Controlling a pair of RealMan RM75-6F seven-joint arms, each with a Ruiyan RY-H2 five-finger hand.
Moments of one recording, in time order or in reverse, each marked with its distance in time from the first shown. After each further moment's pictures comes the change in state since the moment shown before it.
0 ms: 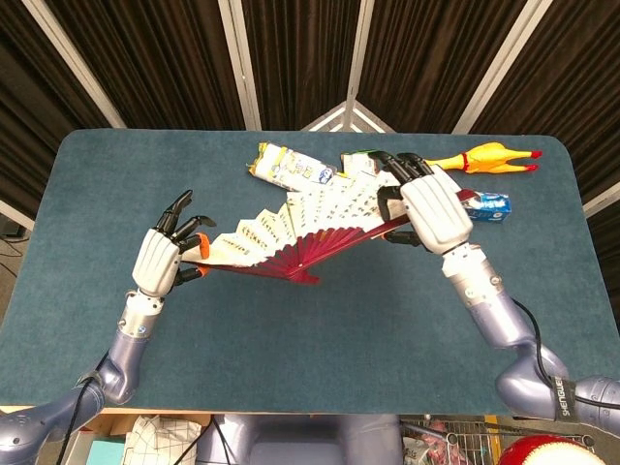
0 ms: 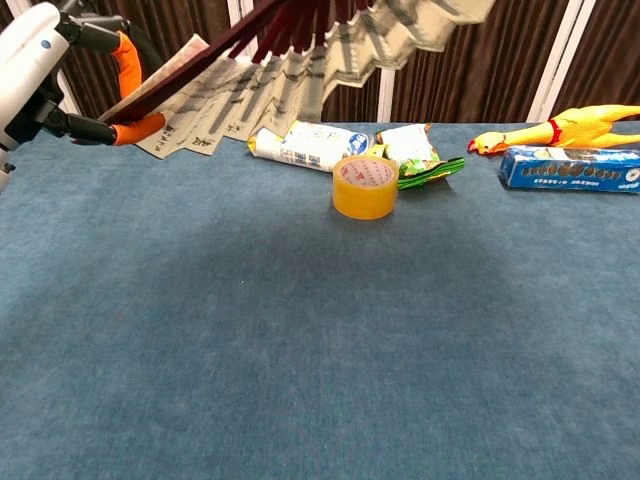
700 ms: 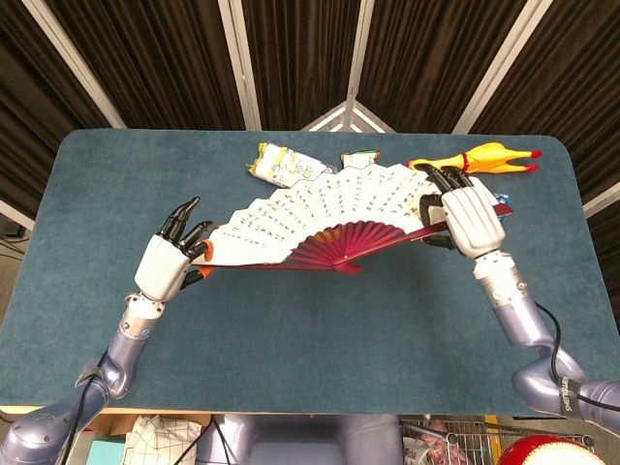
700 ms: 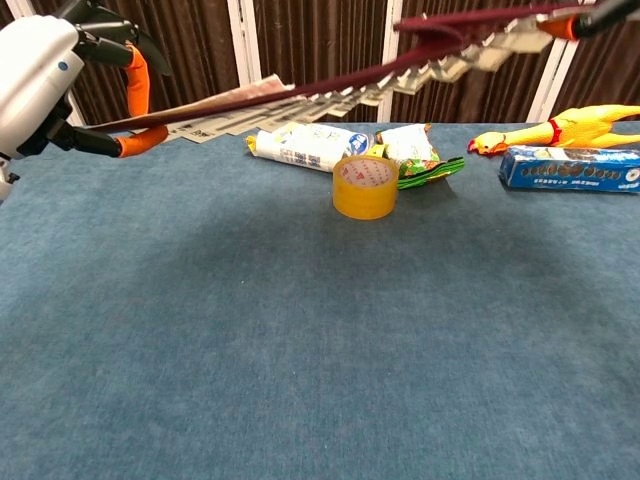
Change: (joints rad) left arm -0.032 -0.090 0.051 0.243 0.010 0.077 0.082; right arm -0.097 -0.110 -0.088 0.267 -0.104 0.036 0.122
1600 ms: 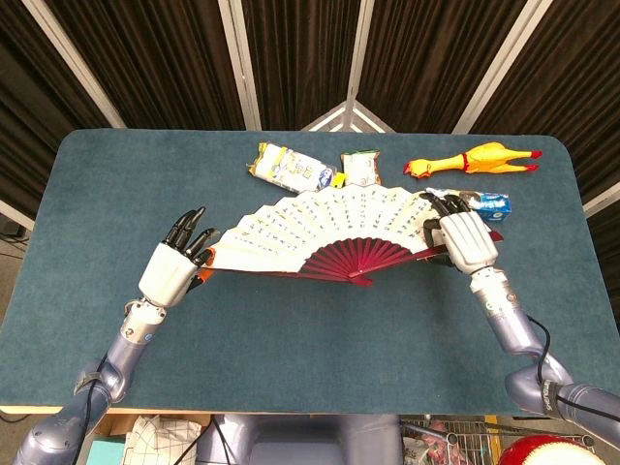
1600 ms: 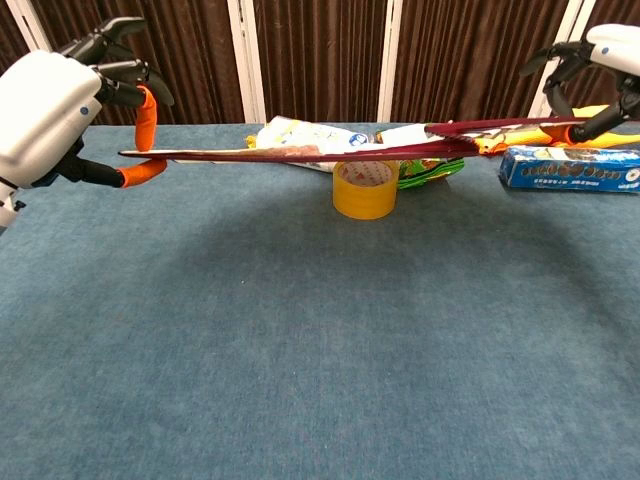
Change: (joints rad) left arm 0.016 -0.073 0.068 0.166 -0.031 -0.011 0.053; right arm -0.043 -0.177 -0.070 0.258 -0.044 -0.045 0.033
